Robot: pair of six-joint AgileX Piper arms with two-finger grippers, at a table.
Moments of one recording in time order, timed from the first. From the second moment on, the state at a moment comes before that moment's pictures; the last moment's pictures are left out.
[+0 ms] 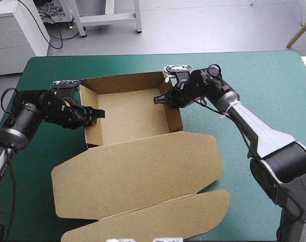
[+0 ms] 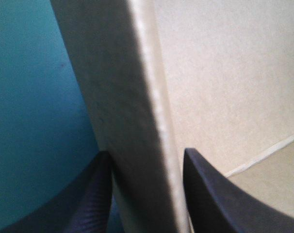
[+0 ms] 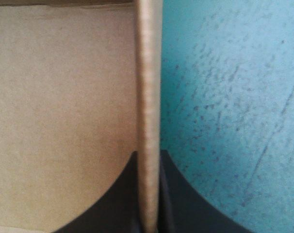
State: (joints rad) left arm -0.18 1.42 -1.27 -0.16 1.01 -0.13; right arm 0.46 1.94 -1.77 0.23 0.91 0.09
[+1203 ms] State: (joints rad) left arm -0.32 1.63 -1.42 0.04 1.17 -0.29; right arm 0.51 1.88 -1.78 -0.01 1.15 0.27
